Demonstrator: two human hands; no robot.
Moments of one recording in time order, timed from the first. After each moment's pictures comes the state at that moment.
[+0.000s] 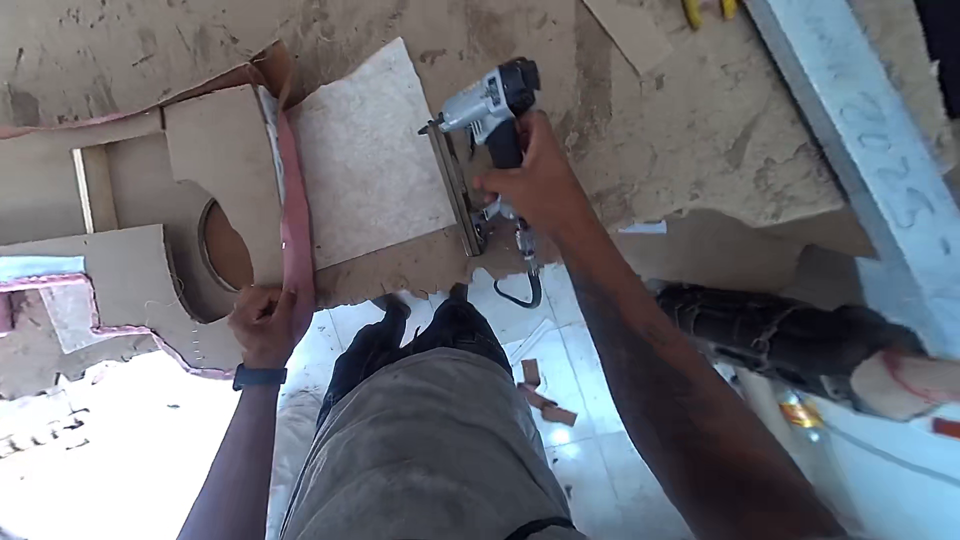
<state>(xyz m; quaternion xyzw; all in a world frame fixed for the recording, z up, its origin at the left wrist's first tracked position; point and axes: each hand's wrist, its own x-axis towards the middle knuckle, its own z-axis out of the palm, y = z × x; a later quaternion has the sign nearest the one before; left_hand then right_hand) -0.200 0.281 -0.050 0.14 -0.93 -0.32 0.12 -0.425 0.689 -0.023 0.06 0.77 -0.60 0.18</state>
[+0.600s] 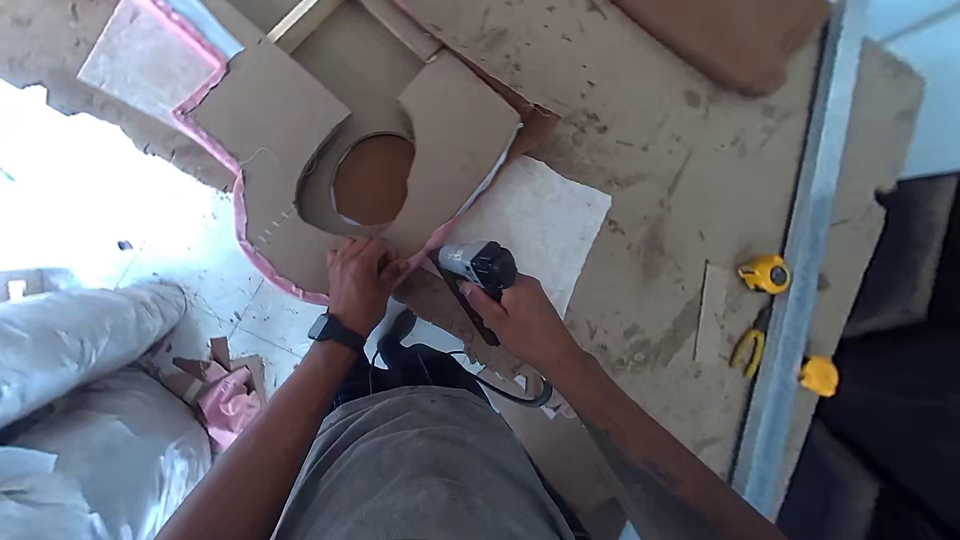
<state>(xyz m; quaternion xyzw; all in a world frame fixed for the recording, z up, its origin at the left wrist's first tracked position) -0.198 0.291 -0.046 0.35 -0.88 -0.29 0.13 -0.371 0.479 0.035 -0.41 0.84 -0.22 0.29</state>
